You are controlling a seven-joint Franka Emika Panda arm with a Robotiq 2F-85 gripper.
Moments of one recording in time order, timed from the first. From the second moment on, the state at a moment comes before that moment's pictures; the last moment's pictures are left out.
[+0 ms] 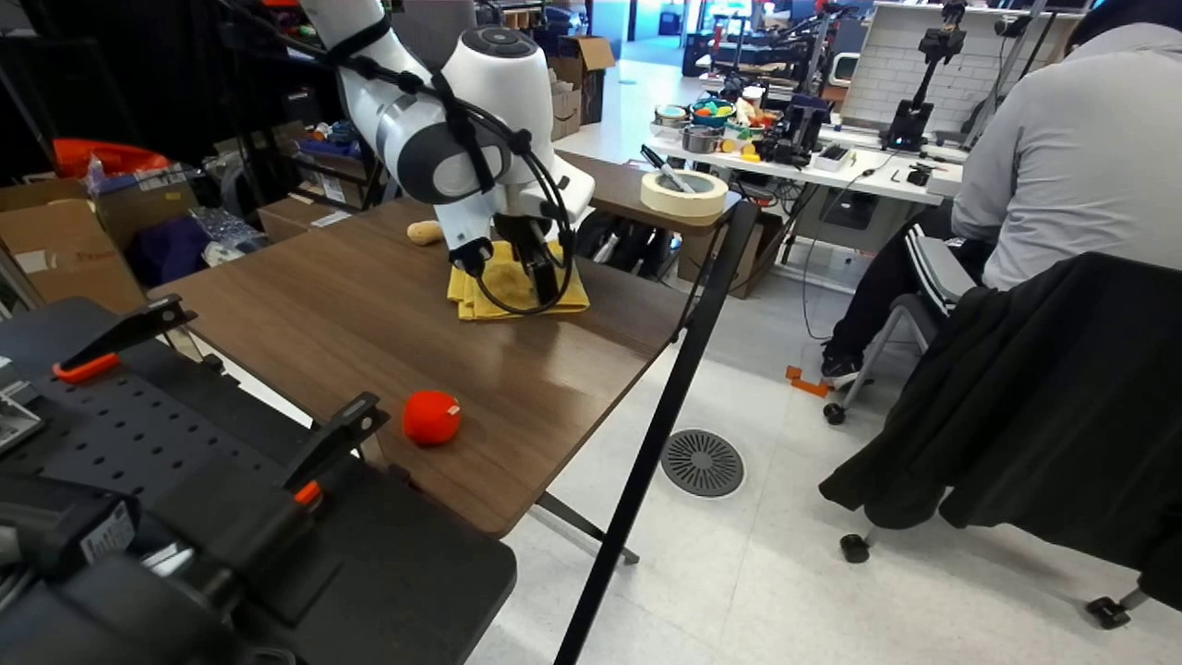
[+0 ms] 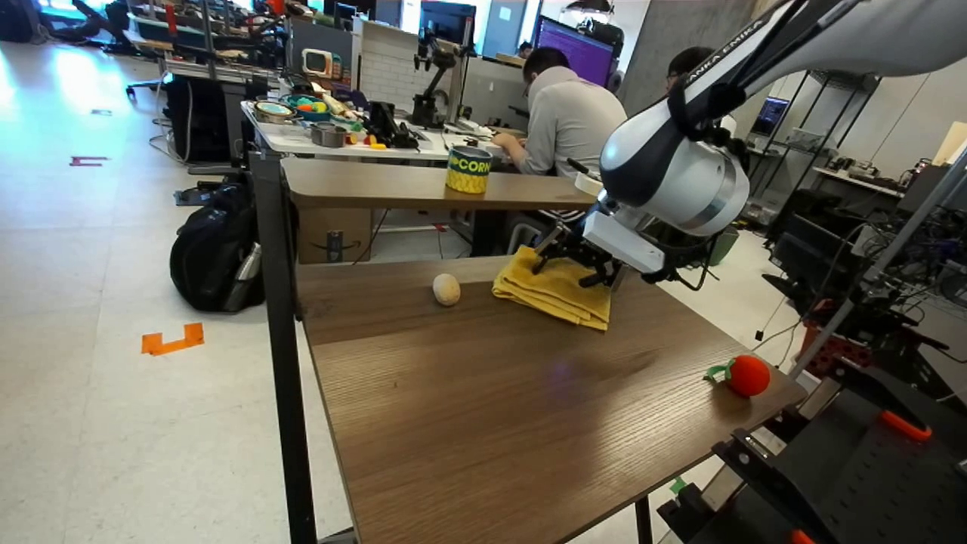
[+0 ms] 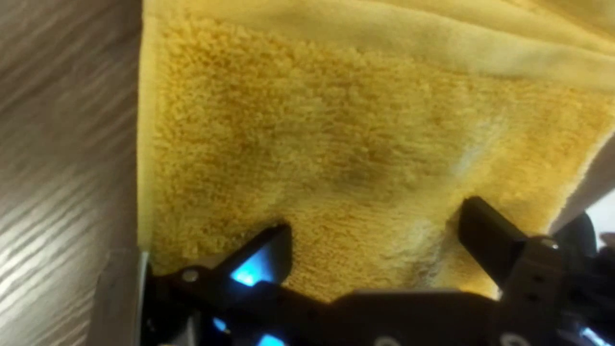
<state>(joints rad) -0.12 1.04 0.12 -1.63 0.32 2.97 0.21</state>
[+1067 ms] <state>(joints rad) 0.08 0.83 -0.31 -2.09 0.03 2.80 0.22</state>
